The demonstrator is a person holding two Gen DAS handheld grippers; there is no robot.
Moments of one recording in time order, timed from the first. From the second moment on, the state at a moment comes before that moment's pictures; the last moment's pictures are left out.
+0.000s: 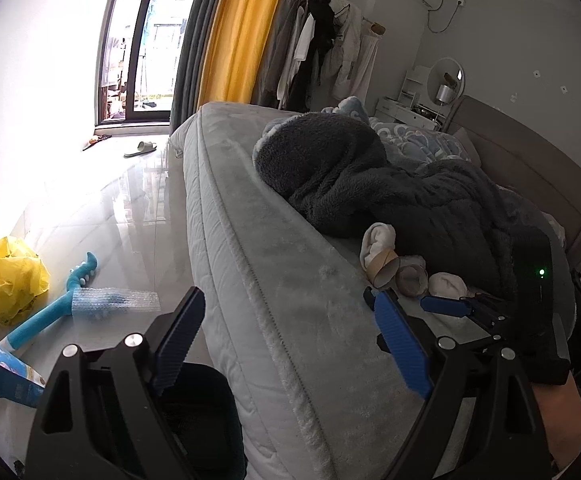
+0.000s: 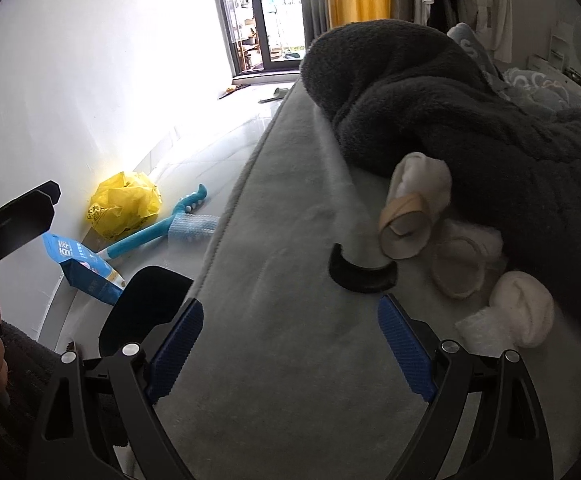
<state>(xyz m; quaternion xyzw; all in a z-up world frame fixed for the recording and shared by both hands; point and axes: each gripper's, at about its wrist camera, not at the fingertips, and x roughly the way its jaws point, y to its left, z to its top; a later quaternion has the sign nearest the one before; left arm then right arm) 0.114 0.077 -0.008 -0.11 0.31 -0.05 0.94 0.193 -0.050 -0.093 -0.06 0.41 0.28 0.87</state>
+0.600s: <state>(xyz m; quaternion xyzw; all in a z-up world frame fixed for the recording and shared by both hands) 0.157 0.022 -0.041 -0.11 0.34 -0.06 0.93 0.220 -0.133 -0.107 -0.01 0.38 0.26 0.89</state>
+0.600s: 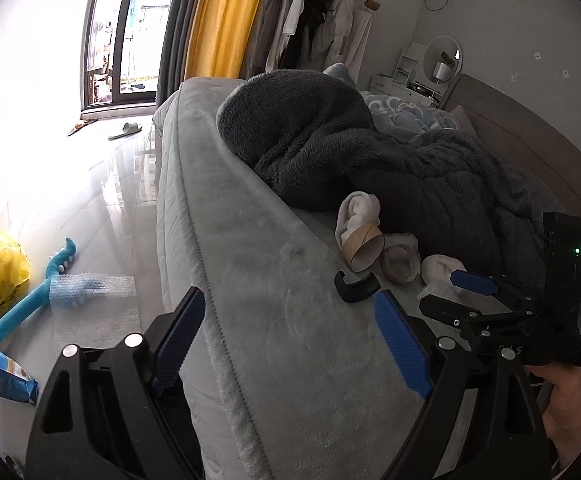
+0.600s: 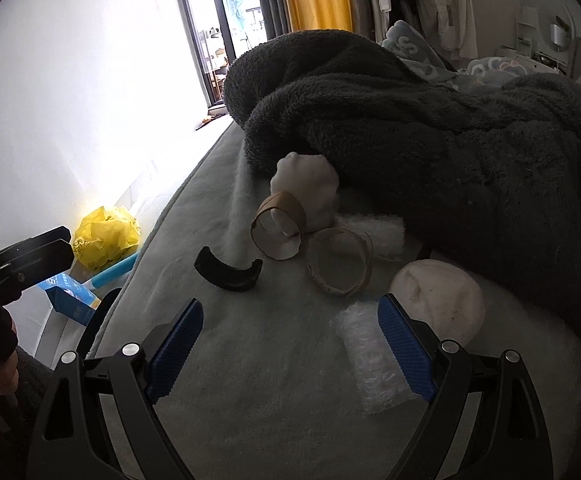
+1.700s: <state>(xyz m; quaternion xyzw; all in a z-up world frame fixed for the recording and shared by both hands) 0.208 -0.069 -0.084 -0.05 0.38 -0.07 0.92 0.226 -0.189 -0.146 0.06 0.41 0.29 0.86</state>
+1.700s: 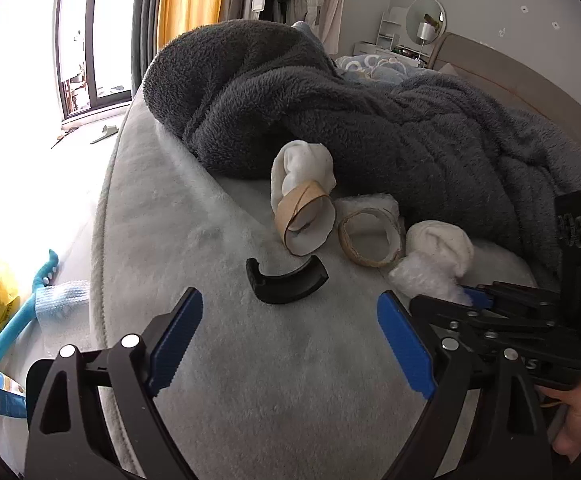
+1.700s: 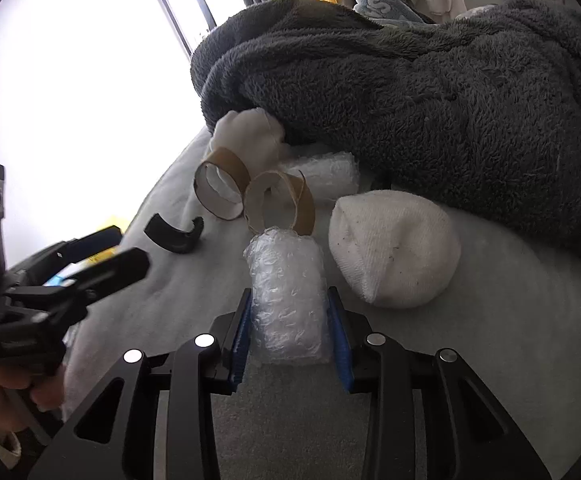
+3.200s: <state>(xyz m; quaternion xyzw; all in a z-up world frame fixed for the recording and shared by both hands) 0.192 -0.046 -0.086 -0.11 0.36 -0.07 0.92 0.176 -0.165 -0.068 0.14 0.36 0.32 0.86</state>
